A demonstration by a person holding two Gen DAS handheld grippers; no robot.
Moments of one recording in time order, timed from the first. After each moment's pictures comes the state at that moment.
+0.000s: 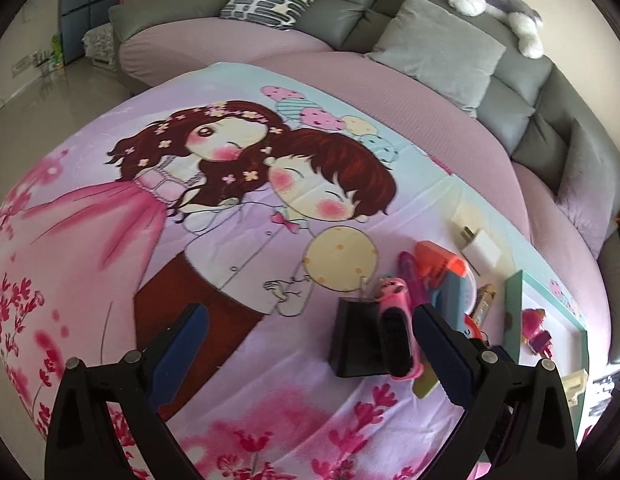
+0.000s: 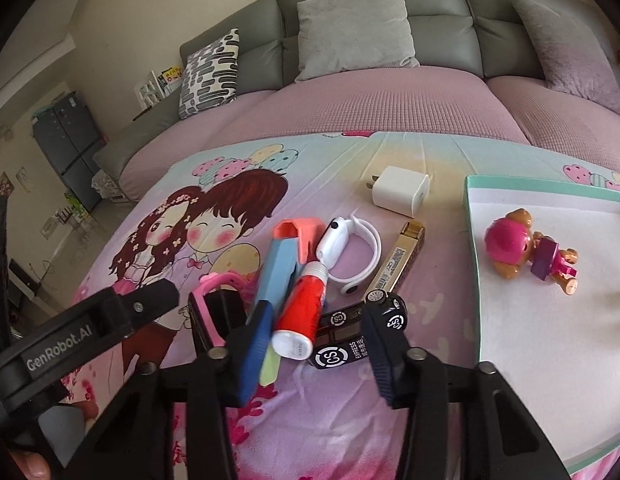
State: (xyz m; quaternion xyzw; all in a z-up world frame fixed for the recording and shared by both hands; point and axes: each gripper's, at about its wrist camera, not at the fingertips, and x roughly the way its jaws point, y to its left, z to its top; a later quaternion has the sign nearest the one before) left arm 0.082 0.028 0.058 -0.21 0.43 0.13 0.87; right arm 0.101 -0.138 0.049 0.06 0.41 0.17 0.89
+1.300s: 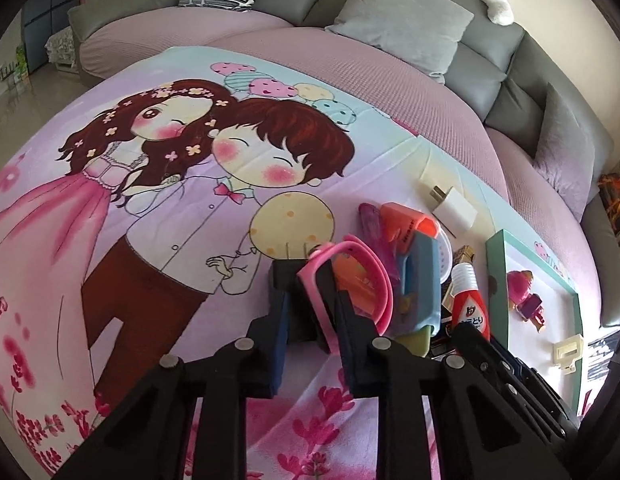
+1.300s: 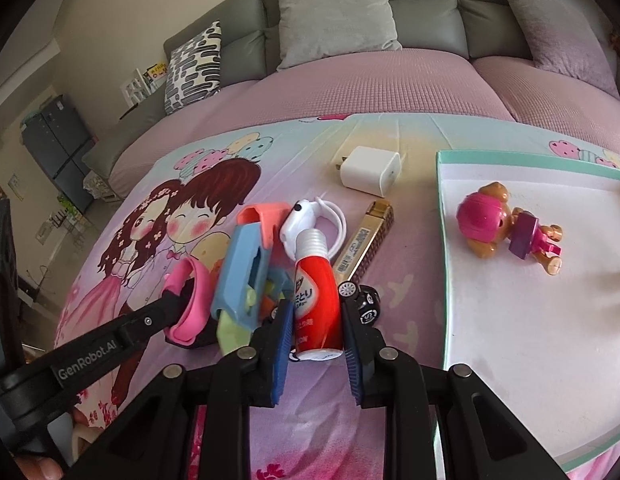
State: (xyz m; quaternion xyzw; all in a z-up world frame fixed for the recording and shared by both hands) left arm 0.095 0.003 0.042 -0.19 0.46 0.07 0.86; right arm 0.108 -0.163 0.035 0.07 0.45 0.15 0.88
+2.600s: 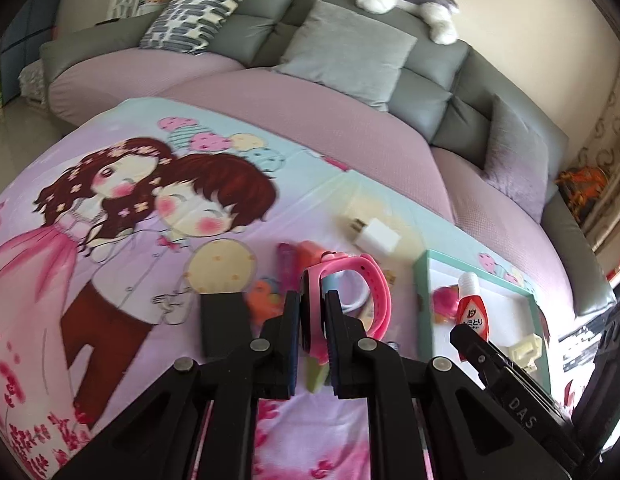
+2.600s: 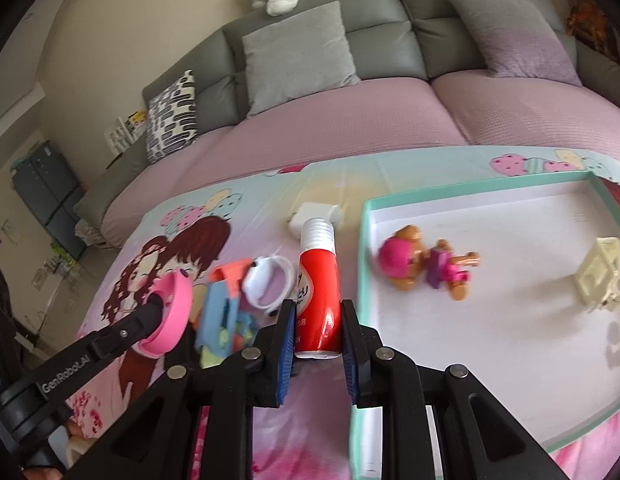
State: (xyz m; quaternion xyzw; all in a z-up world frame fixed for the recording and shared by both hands) left arm 0.089 -0.038 0.088 -0.18 0.39 0.01 0.90; right arm 0.096 -0.226 0.075 0.12 0.39 0.09 0.91
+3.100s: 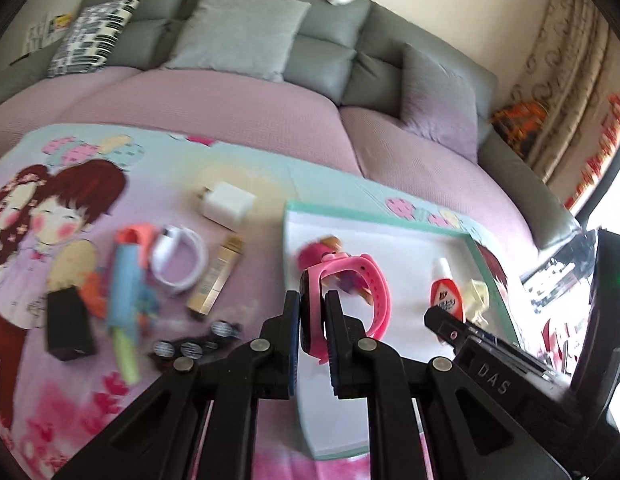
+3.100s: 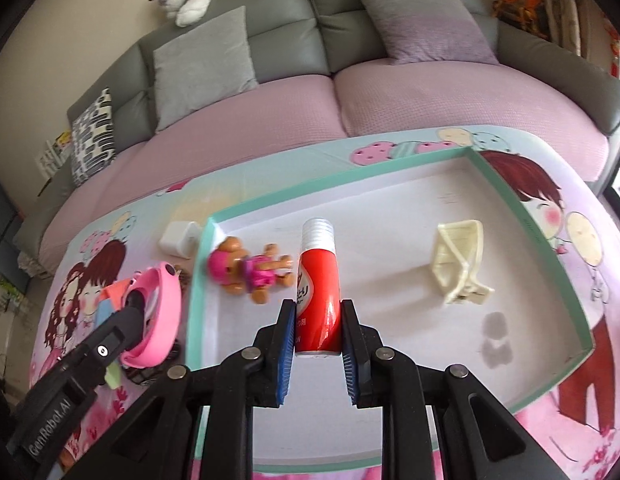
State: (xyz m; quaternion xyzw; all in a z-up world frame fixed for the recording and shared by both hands) left arm 0.104 -0.157 0.077 -0.12 0.40 -0.13 0.90; right arm 0.090 -0.326 0.071 0.13 0.42 -0.03 0.90
